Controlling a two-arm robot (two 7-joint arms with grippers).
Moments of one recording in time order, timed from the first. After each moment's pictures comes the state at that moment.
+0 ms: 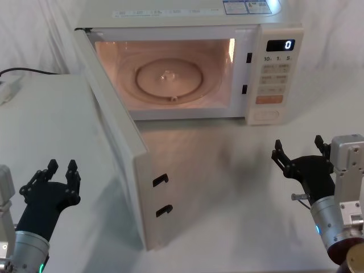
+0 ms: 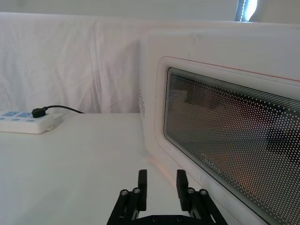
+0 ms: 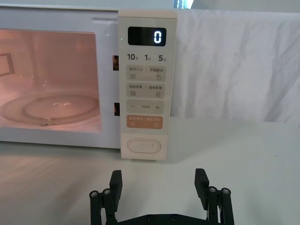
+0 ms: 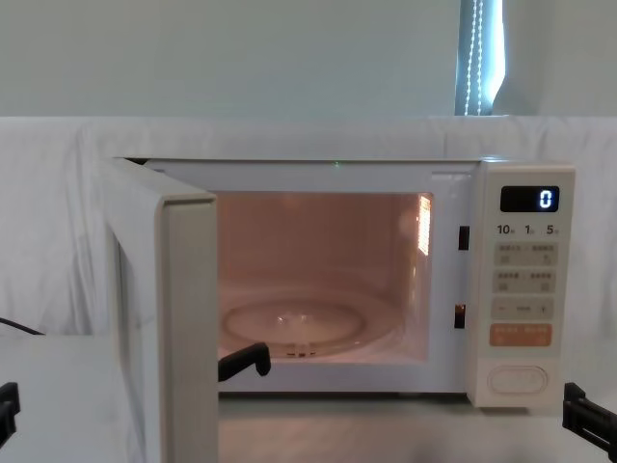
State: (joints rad) left arm 0.27 0.24 0.04 -1.85 -0.25 -0.02 -0.02; right arm -0.05 -0.01 -0.08 -1.57 -0.05 -0.10 0.00
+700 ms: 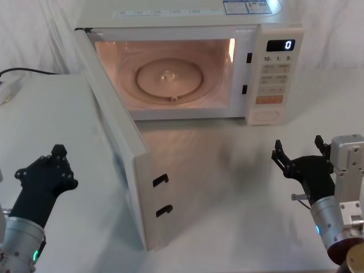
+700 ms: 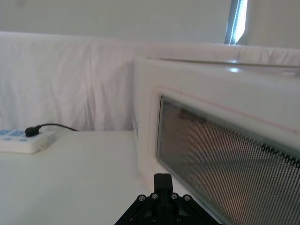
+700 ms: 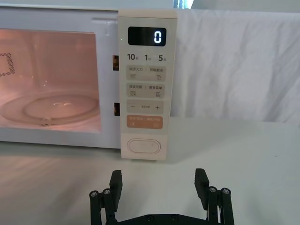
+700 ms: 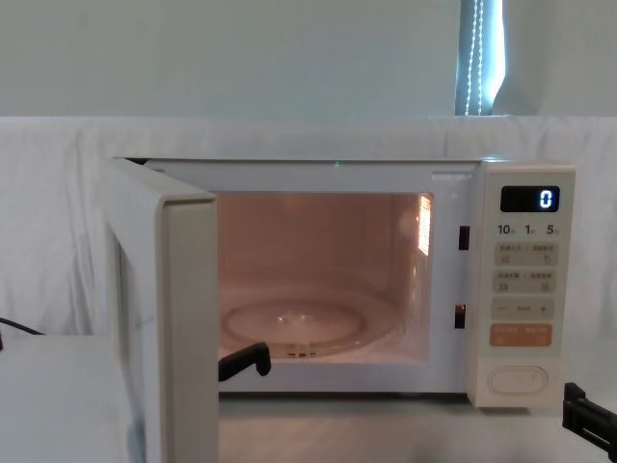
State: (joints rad) left arm 0.25 0.22 0.01 -1.90 -0.27 0.00 -0.08; right arm -0.05 -0.01 -0.08 -1.57 -0.05 -0.10 0.00
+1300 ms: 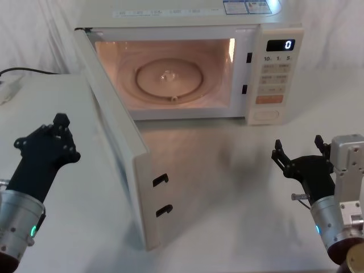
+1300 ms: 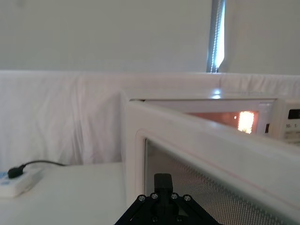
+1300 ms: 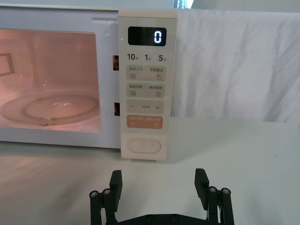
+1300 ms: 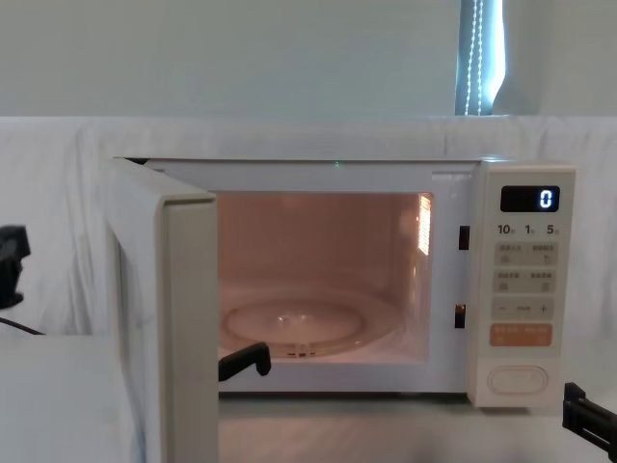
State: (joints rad) left arm 0.19 0.21 0.00 -1.95 -0.25 0.01 -0.14; right arm -0.05 -0.01 -0.08 -1.57 -0.05 -0.10 0.00
